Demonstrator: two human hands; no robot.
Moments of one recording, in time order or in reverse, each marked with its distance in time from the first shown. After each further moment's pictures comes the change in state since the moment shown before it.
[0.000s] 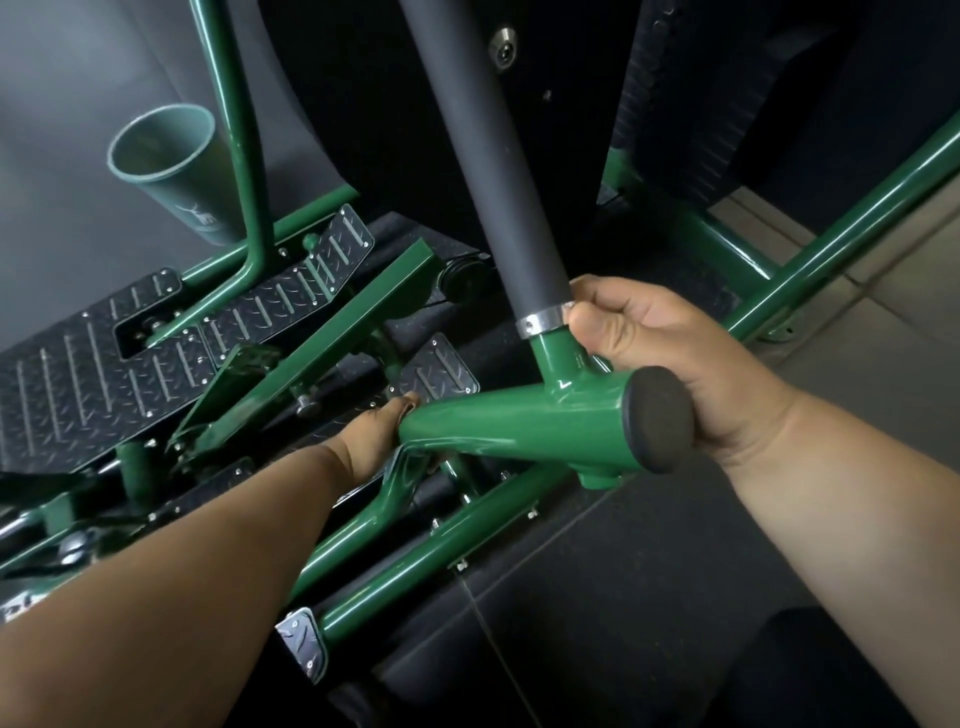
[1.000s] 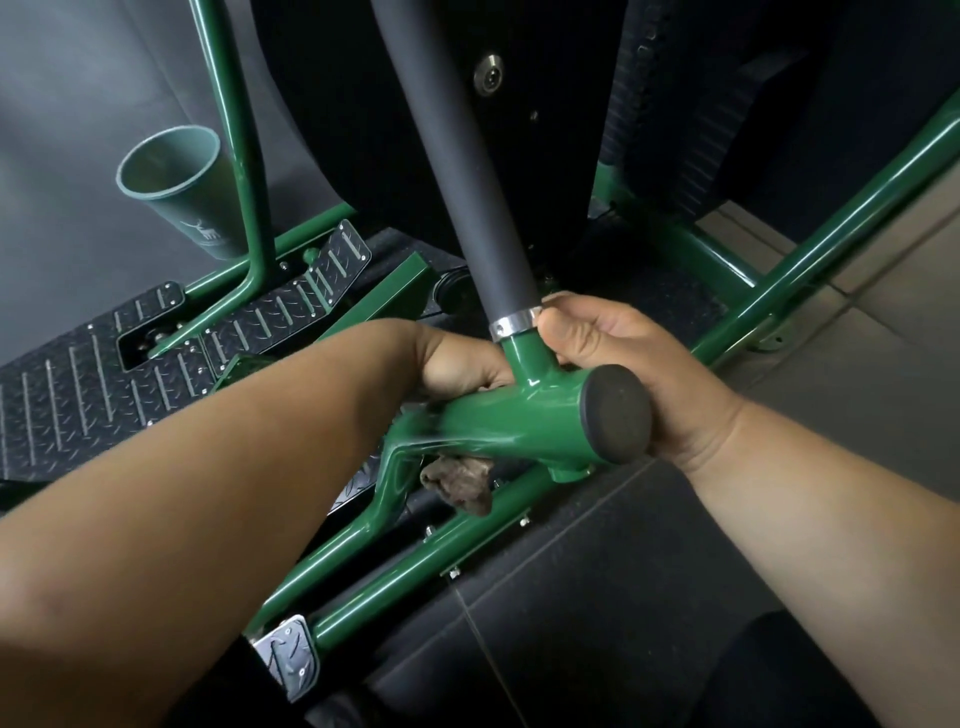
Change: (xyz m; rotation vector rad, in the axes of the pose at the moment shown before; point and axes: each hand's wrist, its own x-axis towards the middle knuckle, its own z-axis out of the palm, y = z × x) left_hand 0.001 0.147 -0.022 -0.037 -0.729 0.063; right_hand -0.003 0.004 0.008 0.081 0.031 0.004
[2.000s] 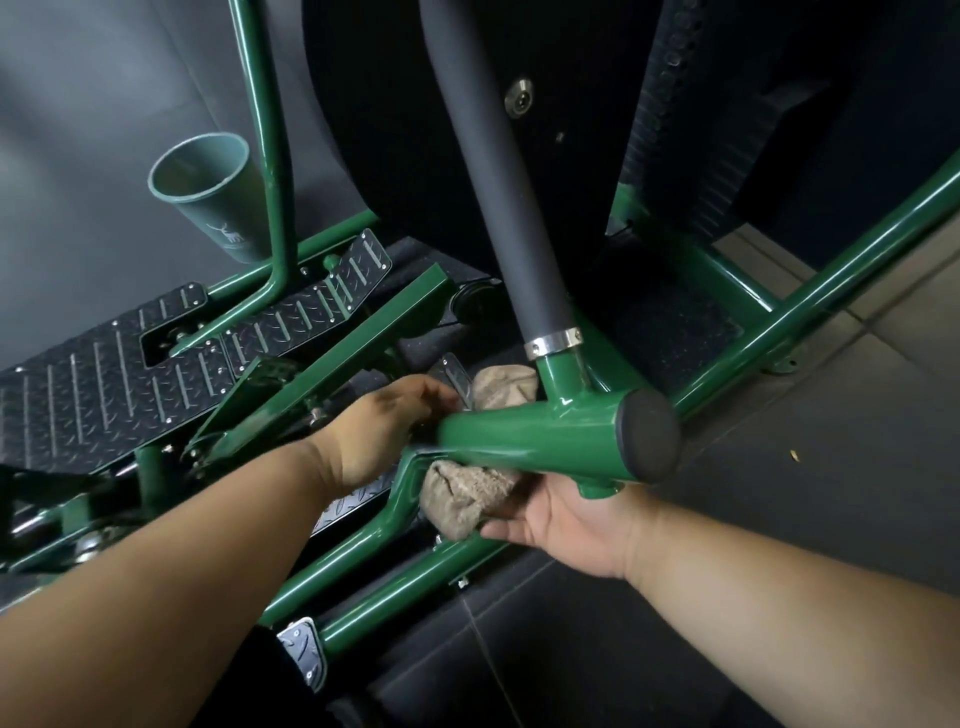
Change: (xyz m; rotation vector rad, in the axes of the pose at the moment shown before) left_hand -0.027 -0.113 0.011 -0.394 0.654 0.273; right_hand -0.003 0.110 0.027 0.454 0.041 0.490
